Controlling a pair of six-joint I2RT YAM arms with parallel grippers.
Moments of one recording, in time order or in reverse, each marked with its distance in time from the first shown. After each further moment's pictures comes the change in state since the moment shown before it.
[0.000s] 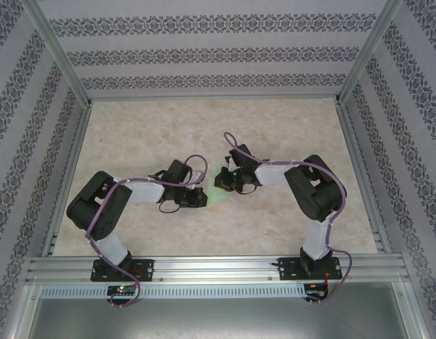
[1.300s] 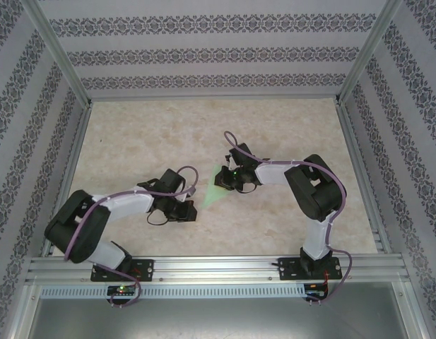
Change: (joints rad) left arm -0.022 -0.258 -0.081 -0.307 -0.050 -0.031; right arm -0.005 -0.001 0.015 -0.014 0.012 -0.010
